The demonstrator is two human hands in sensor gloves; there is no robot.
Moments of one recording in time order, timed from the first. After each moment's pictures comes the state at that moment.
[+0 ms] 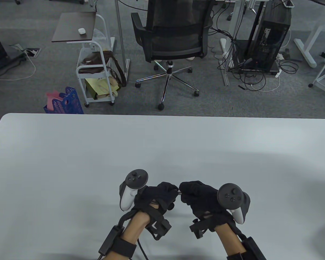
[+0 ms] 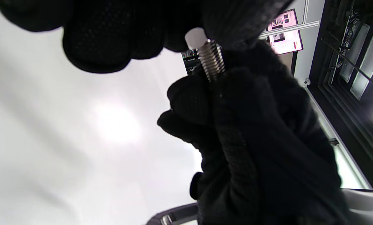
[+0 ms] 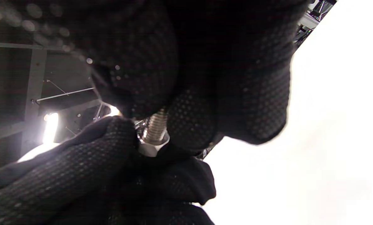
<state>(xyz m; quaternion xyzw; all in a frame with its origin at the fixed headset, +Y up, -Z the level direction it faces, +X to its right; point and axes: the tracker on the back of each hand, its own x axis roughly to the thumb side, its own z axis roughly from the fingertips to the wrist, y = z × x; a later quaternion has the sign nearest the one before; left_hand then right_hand) -0.084 -0.715 -0.349 -0.24 -0.11 0.59 0.76 0.148 -0.687 -0.325 0.12 -0.08 0.86 0.49</state>
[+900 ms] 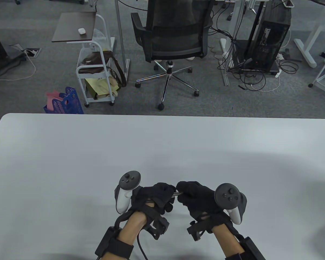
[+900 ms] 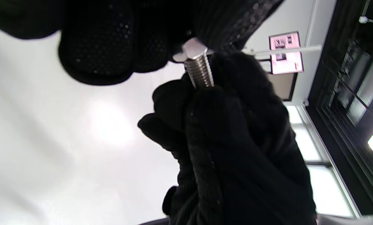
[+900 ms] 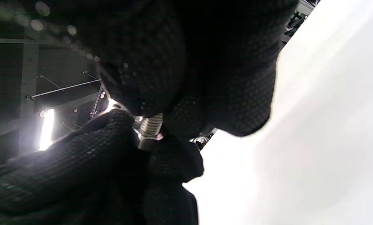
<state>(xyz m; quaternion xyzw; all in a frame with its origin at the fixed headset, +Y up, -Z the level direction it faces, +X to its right) -0.095 -0.718 -0.350 -0.23 -0.09 0.62 0.74 0.139 -0.693 -0.325 0.13 -0.06 0.86 0.49</state>
